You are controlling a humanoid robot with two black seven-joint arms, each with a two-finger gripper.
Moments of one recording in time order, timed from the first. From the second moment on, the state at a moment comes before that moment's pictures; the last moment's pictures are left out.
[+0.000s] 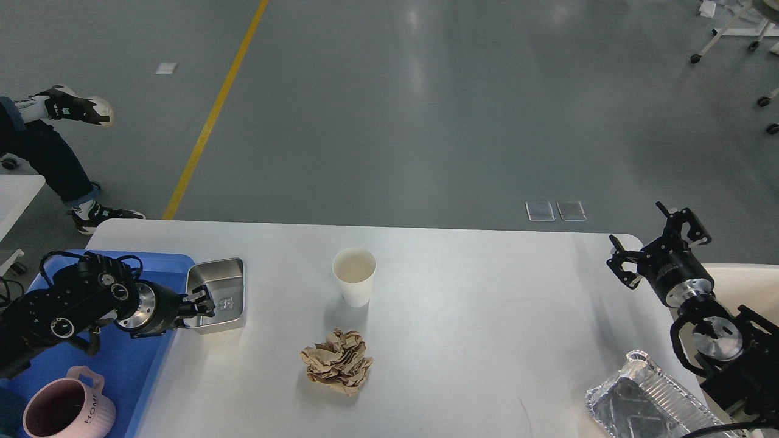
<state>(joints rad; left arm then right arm) -0.78 0.45 -0.24 -0.73 0.94 -0.48 0.28 0.60 -0.33 0.72 0.33 0.29 0.57 0.23</state>
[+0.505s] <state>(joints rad) -0.78 0.43 -0.23 -0.73 0.94 -0.50 0.29 0.59 -0.33 0.72 0.33 0.29 0.57 0.23</state>
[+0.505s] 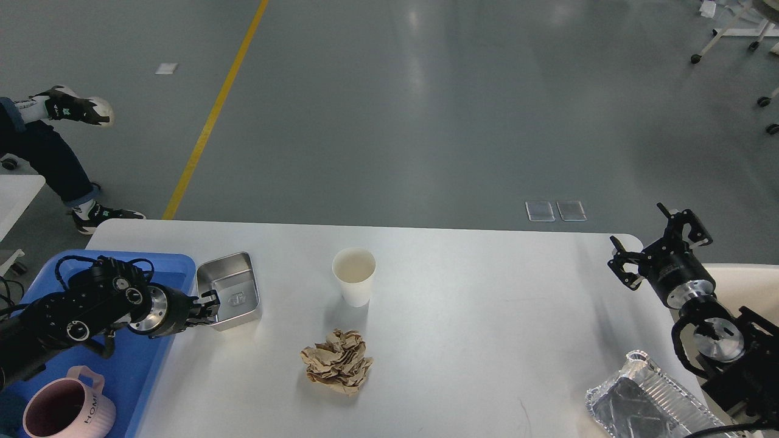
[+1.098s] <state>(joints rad) -0.78 0.83 -0.24 -1.08 1.06 -0.52 0.06 0.59 -0.34 0.72 0.33 0.29 0.57 0.23</state>
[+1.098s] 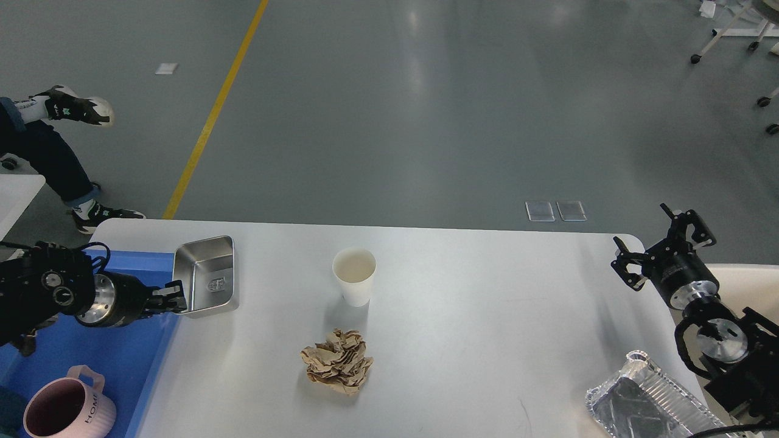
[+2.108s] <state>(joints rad) -0.76 1.77 -0.25 -1.42 0.99 -0.72 -0.27 0.60 -0.35 0.72 0.33 0.29 0.57 0.23</state>
